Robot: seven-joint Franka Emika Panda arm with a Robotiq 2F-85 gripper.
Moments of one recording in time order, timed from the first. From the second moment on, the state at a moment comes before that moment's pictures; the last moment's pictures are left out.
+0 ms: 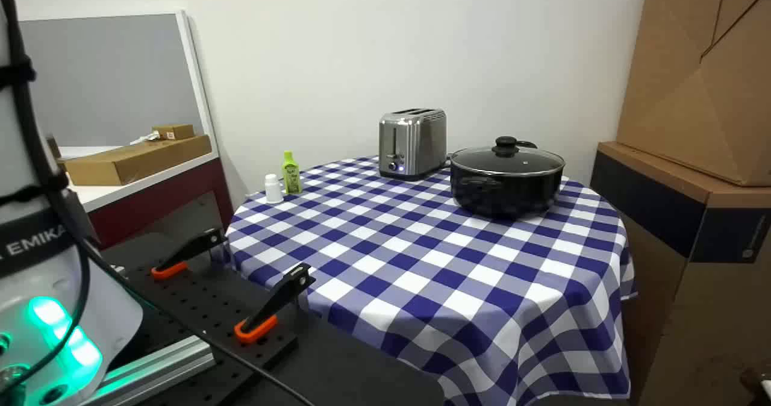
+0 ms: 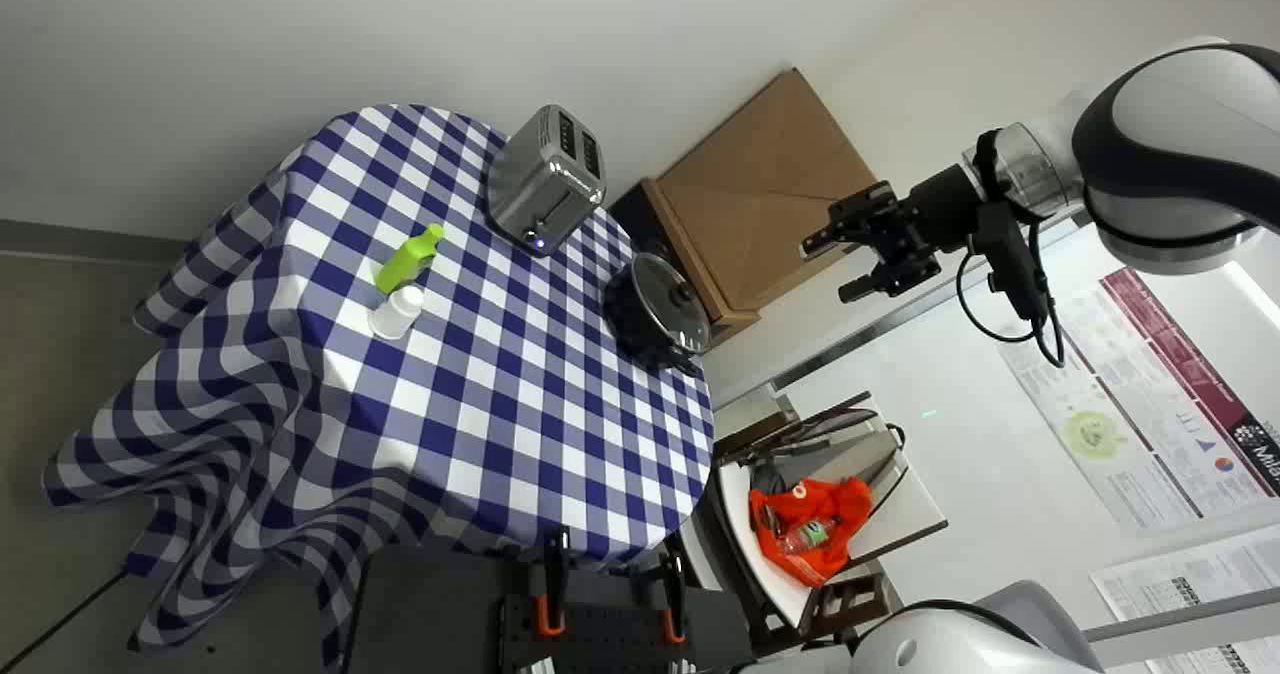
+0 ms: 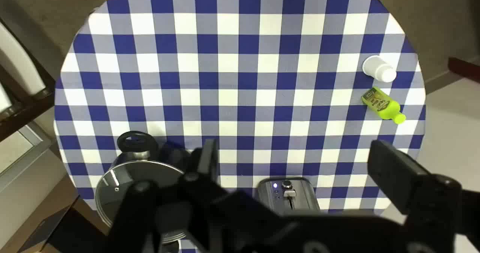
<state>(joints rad) 0.00 -0.67 0.06 -2.45 0.02 1.91 0.12</state>
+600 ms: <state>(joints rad) 0.00 -0.67 0.06 -2.45 0.02 1.91 0.12</state>
